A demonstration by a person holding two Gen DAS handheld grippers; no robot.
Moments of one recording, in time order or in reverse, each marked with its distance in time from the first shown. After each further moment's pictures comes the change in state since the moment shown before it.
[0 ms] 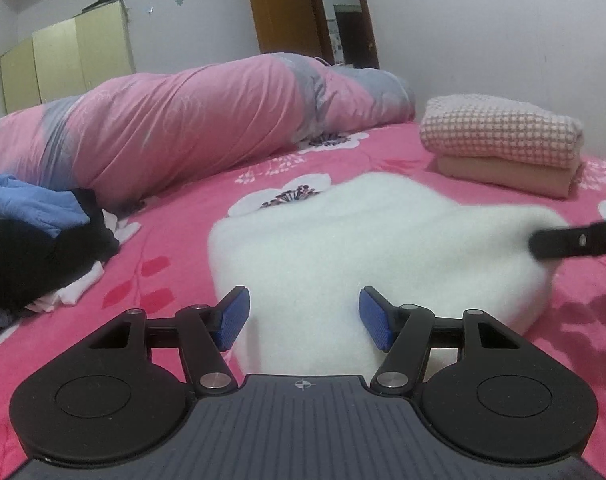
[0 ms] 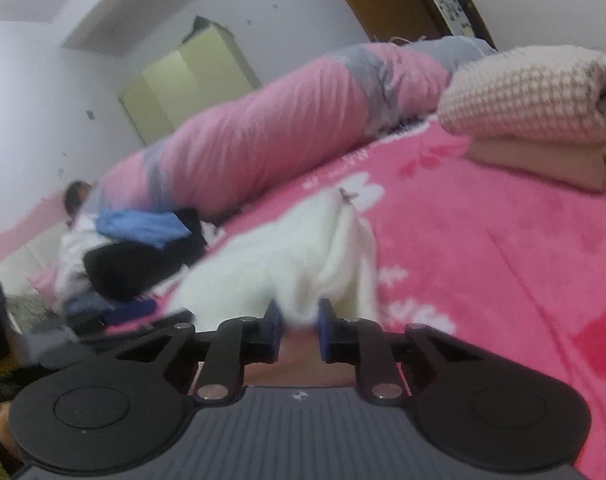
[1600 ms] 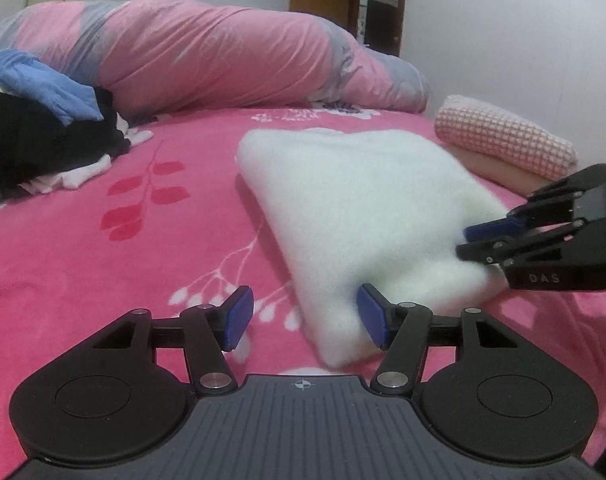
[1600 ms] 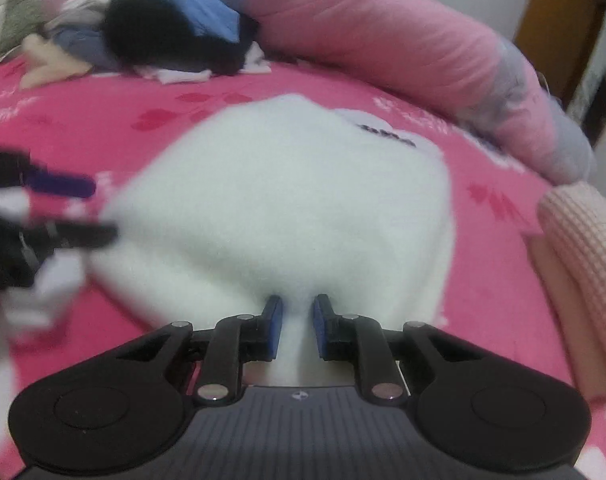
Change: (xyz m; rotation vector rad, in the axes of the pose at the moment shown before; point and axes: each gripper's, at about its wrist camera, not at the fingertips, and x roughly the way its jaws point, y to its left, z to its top) left arm -0.025 0.046 -0.056 -0.235 0.087 -0.088; right arm 0.084 0.112 -0.022 -0.788 0.377 -0.201
